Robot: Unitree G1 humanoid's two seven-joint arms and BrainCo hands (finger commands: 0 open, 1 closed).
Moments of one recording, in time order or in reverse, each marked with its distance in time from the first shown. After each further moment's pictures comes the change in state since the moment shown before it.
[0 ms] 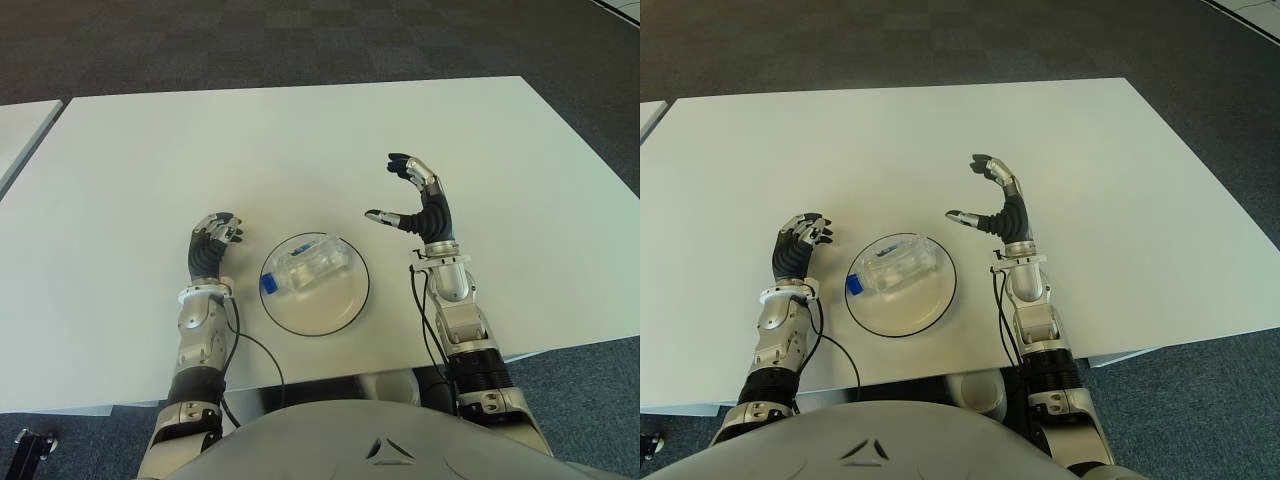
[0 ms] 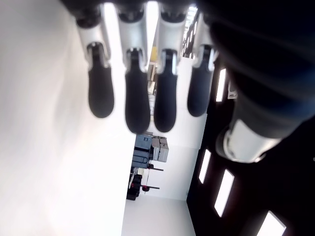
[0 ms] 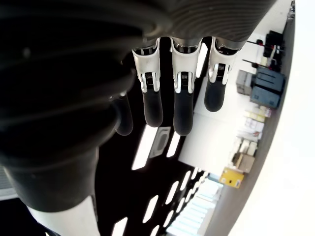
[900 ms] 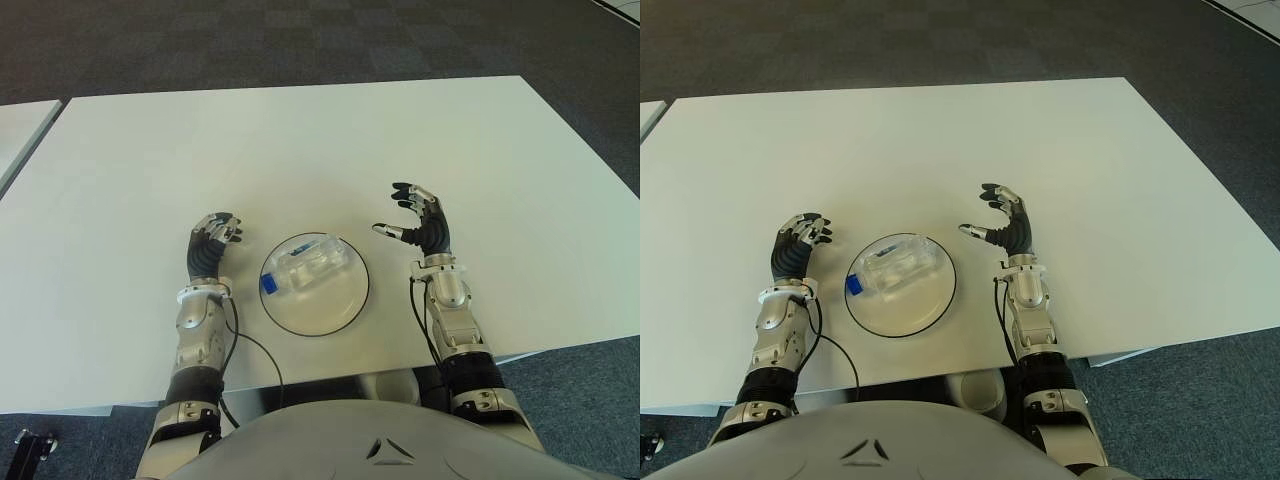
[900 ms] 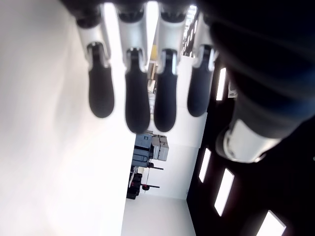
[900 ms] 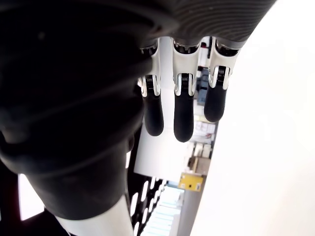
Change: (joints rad) left arm -0.001 0.007 0.001 0.006 -0.007 -0.003 -0.006; right arm 0.007 0.048 -0.057 0.150 0.068 0.055 -0.005
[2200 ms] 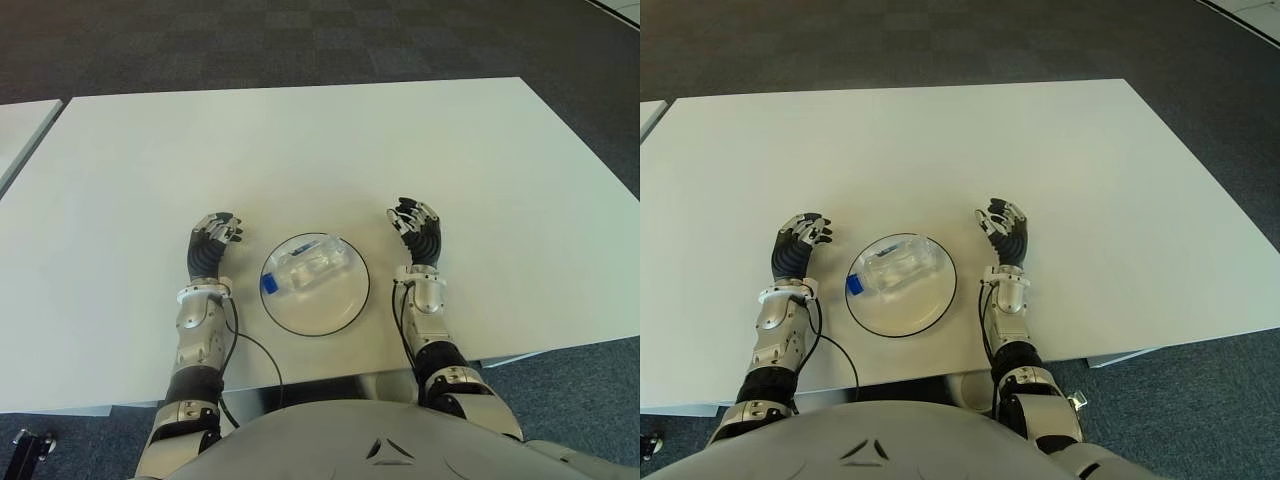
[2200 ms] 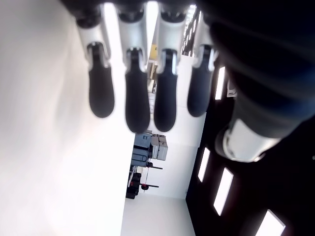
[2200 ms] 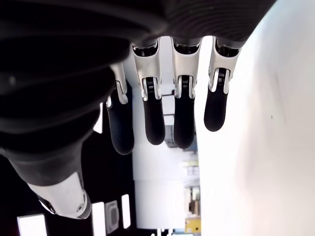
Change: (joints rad) left arm -0.003 0.004 -0.002 0.014 0.001 -0.013 -0.001; right arm -0.165 0.131 -0.119 0.533 0.071 -0.360 -0.180
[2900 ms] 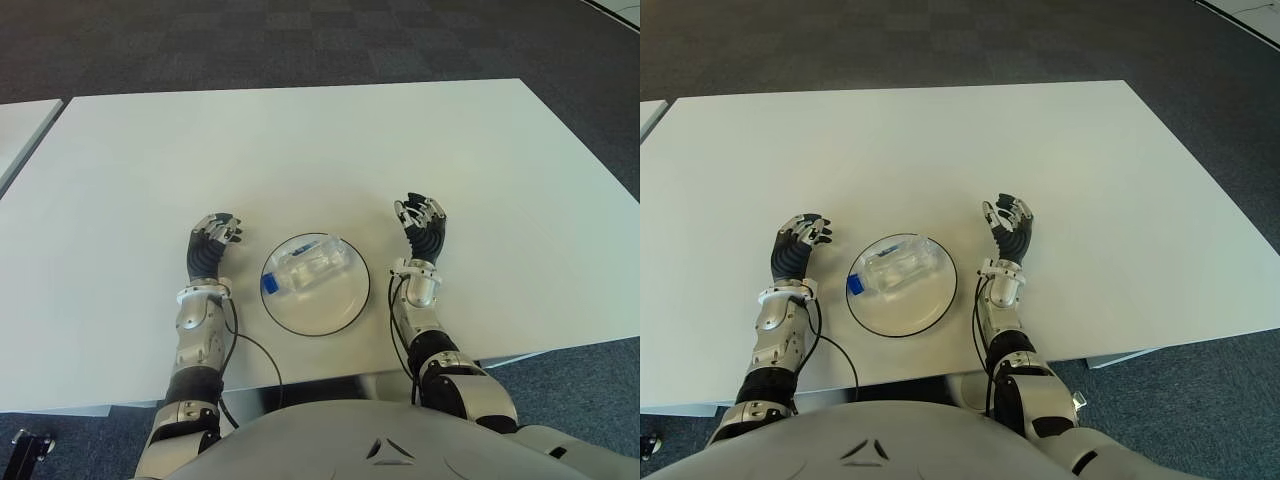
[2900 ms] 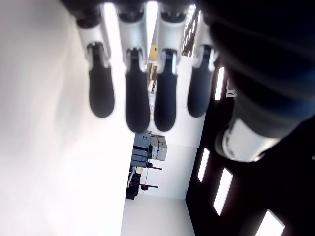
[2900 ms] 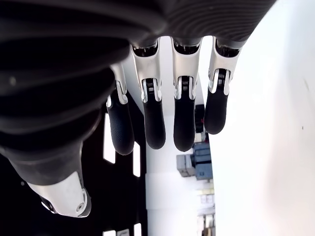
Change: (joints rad) left arm 0.000 0.000 0.001 0.002 0.007 -0.003 0.000; right arm -0.079 0.011 0.002 0.150 -0.051 -0.121 -0.169
